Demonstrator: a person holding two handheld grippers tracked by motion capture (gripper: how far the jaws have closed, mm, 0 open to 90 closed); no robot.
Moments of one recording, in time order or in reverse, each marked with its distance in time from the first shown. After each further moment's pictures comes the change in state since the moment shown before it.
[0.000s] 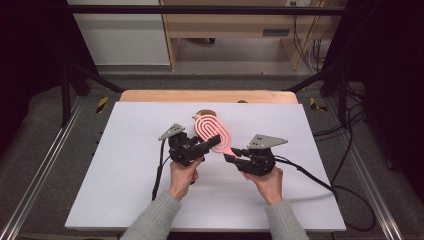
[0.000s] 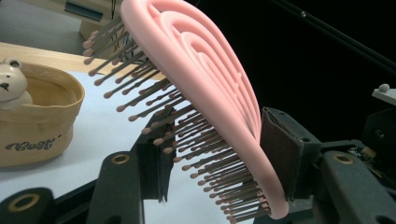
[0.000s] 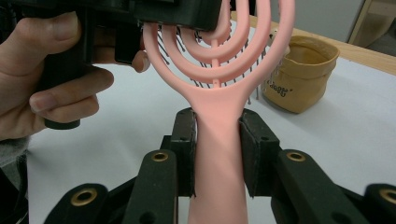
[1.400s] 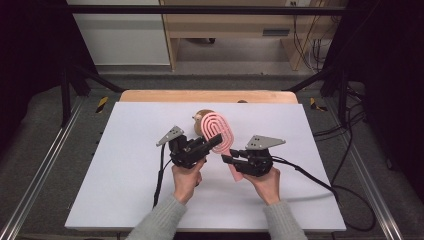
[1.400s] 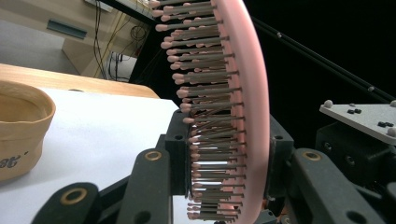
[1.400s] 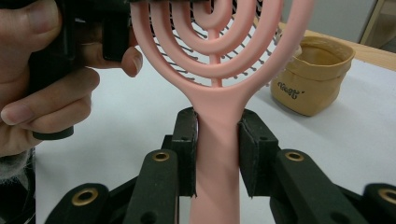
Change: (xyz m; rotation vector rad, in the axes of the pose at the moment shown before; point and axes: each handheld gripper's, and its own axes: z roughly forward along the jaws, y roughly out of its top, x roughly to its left) left arm -0.014 -0.004 -0.005 -0.080 -0.066 0.012; right arm 0.001 -0.002 0.006 -0.011 0.033 0.005
